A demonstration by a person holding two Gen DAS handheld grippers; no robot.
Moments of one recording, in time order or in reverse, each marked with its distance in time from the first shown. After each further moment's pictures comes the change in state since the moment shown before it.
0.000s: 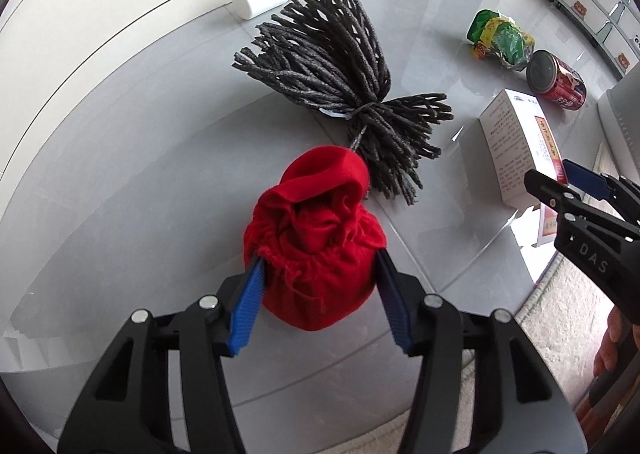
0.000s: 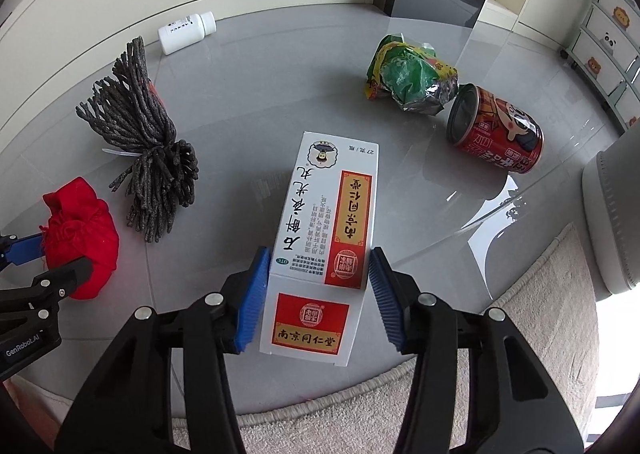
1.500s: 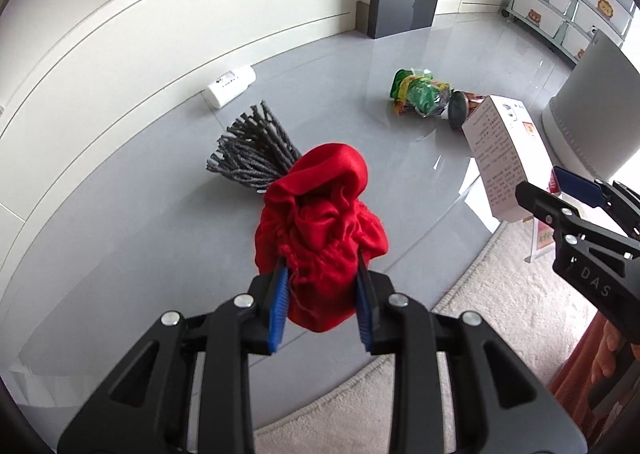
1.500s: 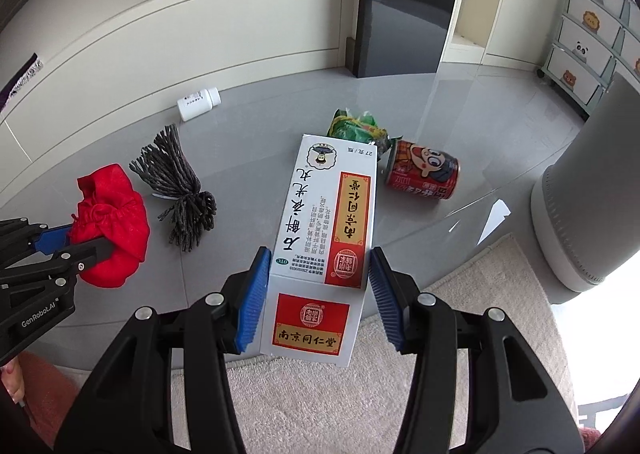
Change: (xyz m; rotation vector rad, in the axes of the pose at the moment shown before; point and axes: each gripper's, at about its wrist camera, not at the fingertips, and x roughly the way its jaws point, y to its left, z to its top) left arm -0.105 -0.062 0.005 0.095 -0.169 -0.025; right arm -0.118 -0.052 -0.014 0.042 -0.174 0.034
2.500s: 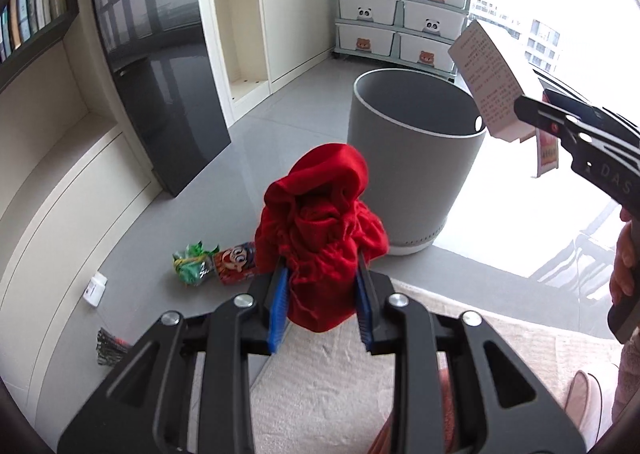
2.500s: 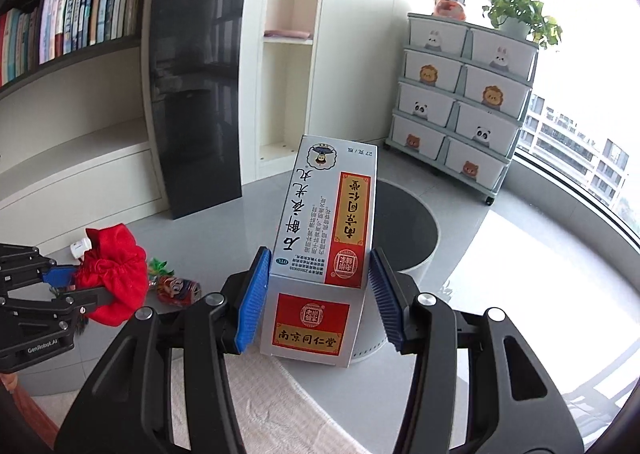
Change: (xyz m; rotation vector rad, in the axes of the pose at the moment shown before) left arm -0.136 -0.300 0.114 0.388 -0.230 -0.268; right arm -0.230 -0.311 0.031 0.170 -0.358 -0.317
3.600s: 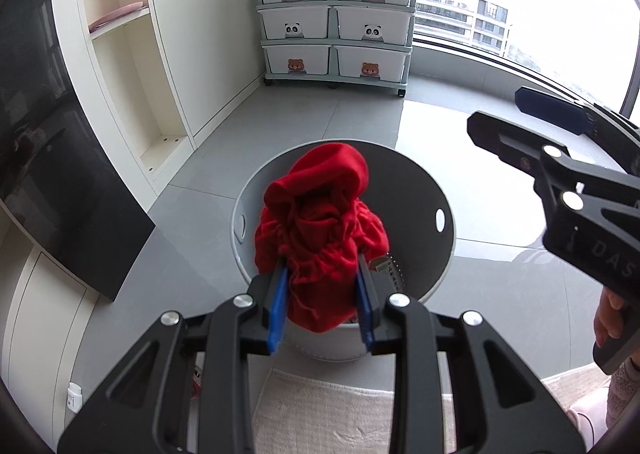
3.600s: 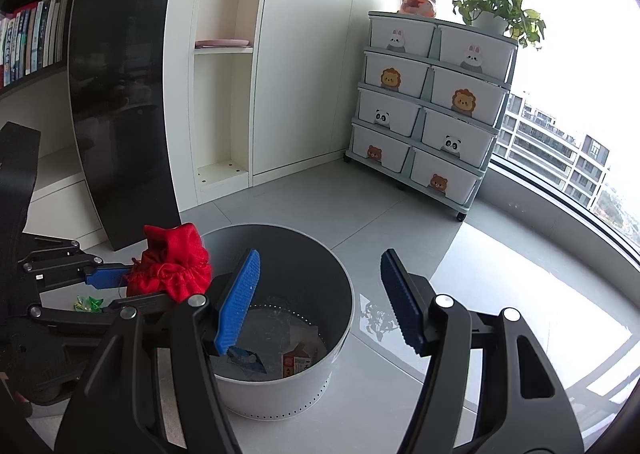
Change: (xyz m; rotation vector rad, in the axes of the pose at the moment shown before) left arm 0.107 -0.095 0.149 0.151 -0.024 -0.128; right arm 0.072 -0.107 0.053 0.022 -0.008 -0.086
